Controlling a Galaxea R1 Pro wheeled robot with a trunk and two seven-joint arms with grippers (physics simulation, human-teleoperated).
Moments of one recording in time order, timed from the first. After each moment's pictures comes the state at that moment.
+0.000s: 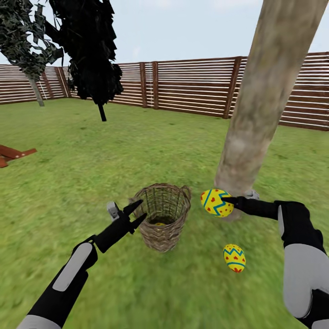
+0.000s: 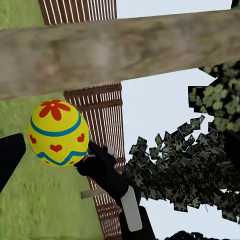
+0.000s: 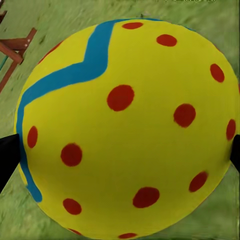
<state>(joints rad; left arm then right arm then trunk) -0.45 0.10 -0.17 -1.25 1.49 0.65 -0.41 -0.88 -0.17 -0.54 -0.91 0.33 0.92 1.10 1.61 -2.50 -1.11</state>
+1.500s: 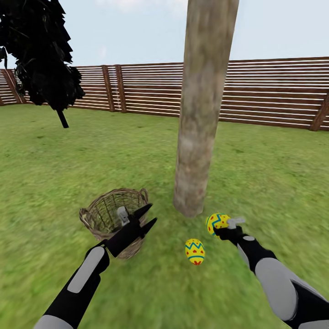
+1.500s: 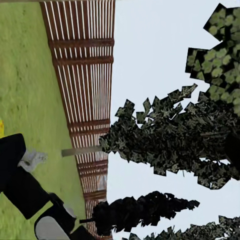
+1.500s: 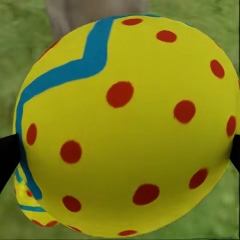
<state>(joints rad) -0.45 0.02 -0.19 -1.17 1.48 0.65 -0.43 -0.88 -0.07 -0.52 -0.25 0.59 -0.06 0.21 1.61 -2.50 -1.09</state>
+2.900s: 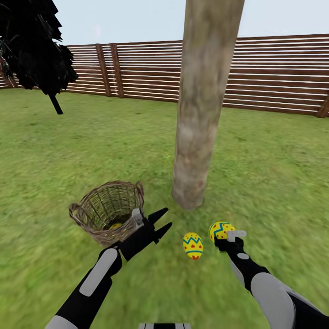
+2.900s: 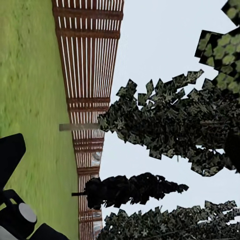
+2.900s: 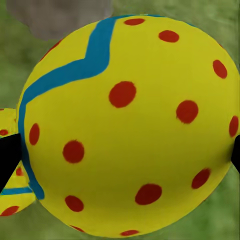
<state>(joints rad) -0.45 -0.02 -0.31 -1.18 1.48 0.65 -0.43 -0.81 -0.04 -0.53 -0.16 0.58 -0.24 -0.03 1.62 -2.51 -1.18</state>
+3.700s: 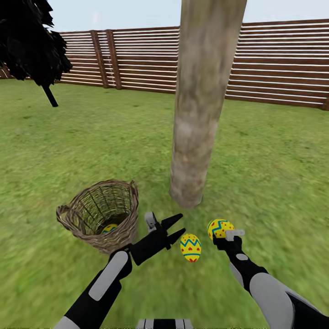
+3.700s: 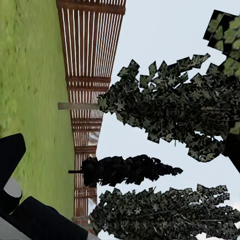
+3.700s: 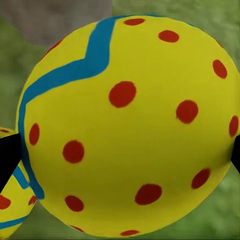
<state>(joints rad) -0.45 -0.05 -0.41 -1.19 1.48 0.64 -0.43 -0.81 -0.03 -0.53 -0.15 0.58 -0.30 -0.03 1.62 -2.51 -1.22</state>
